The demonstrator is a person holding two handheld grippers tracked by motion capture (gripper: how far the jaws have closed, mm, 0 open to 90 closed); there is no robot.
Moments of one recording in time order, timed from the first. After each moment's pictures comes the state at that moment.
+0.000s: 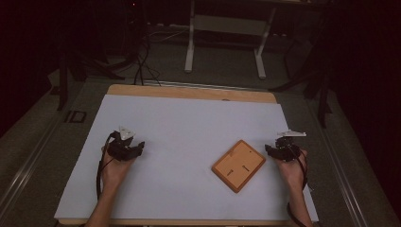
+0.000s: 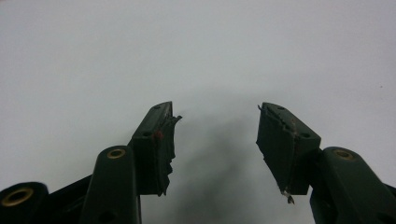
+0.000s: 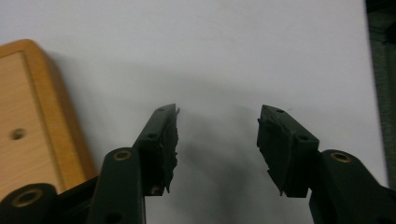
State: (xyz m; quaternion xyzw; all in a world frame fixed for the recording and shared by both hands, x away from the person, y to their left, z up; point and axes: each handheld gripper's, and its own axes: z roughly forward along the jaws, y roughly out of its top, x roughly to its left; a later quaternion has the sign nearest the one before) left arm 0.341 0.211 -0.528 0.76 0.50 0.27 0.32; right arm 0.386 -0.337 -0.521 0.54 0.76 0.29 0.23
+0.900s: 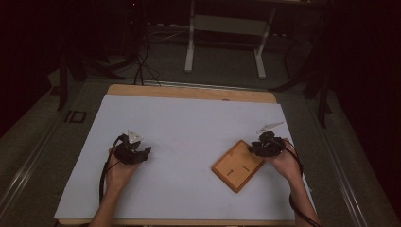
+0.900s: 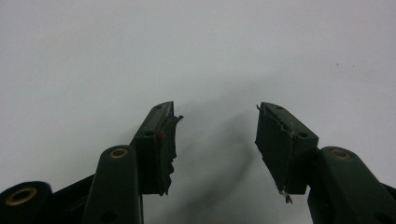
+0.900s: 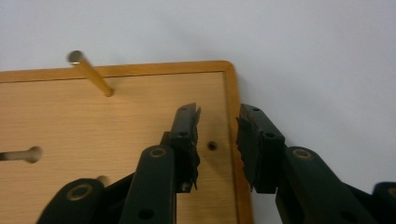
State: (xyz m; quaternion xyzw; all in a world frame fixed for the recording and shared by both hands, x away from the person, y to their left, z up) left arm 0.336 0.192 -0.533 0.78 0.48 0.24 0.31; right arm 0.389 -0.280 -0.486 0.37 0.88 0.28 0.13
